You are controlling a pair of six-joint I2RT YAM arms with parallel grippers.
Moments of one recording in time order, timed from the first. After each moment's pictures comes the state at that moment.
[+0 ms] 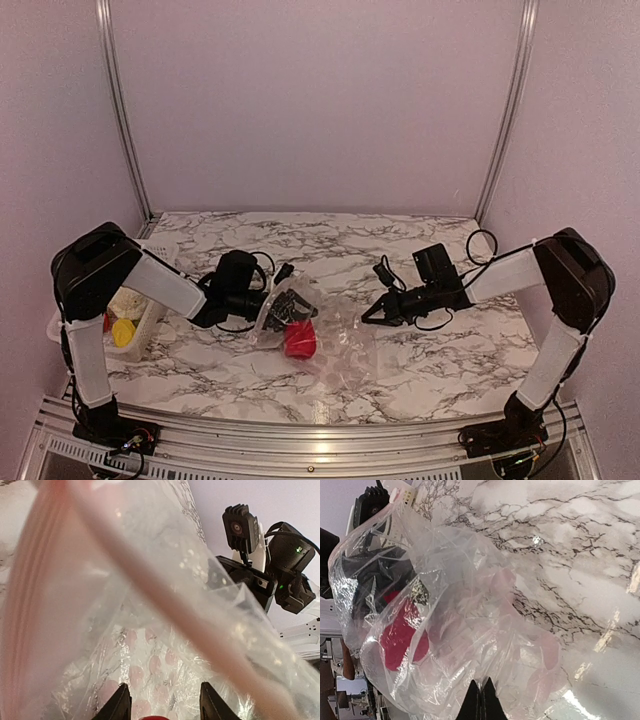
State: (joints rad) left arm -0.74 1.99 0.91 0.58 0.68 -0.92; right arm 0.48 1.75 0.81 0.10 -0.80 0.46
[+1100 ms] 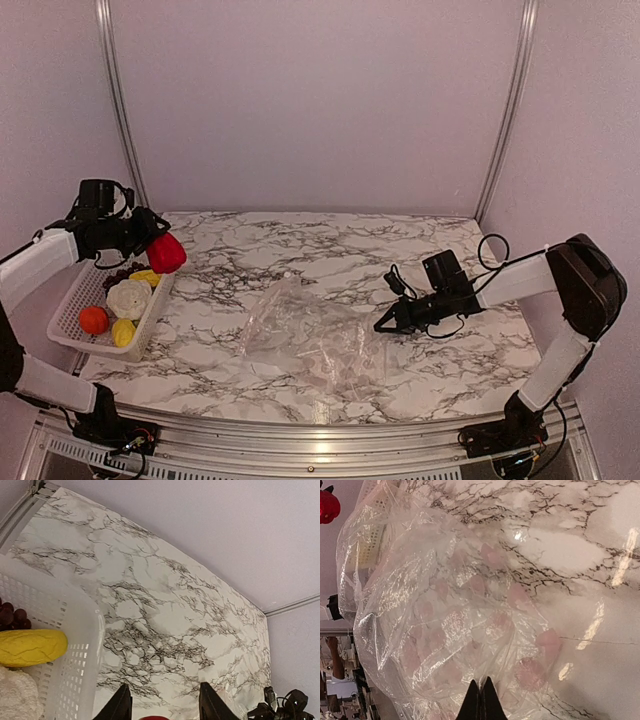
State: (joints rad) left arm -0.06 1.29 0.98 -0.29 0.33 -0.61; right arm 0.44 1.67 0.72 0.02 -0.75 0.38
